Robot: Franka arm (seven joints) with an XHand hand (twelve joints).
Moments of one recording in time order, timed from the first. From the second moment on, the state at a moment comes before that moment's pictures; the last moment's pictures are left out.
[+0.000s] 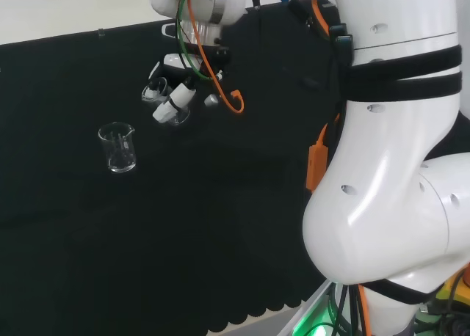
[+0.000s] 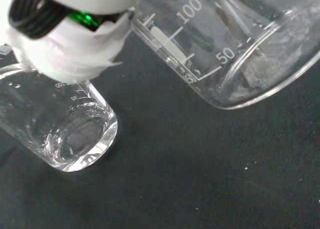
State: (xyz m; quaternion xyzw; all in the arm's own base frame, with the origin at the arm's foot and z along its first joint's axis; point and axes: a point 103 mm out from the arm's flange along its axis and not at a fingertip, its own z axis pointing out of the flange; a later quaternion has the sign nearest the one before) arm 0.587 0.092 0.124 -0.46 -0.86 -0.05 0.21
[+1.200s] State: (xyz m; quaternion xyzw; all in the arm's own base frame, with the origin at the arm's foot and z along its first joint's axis) arm 0.600 0.119 0.079 -0.45 -0.85 -0.12 0.27
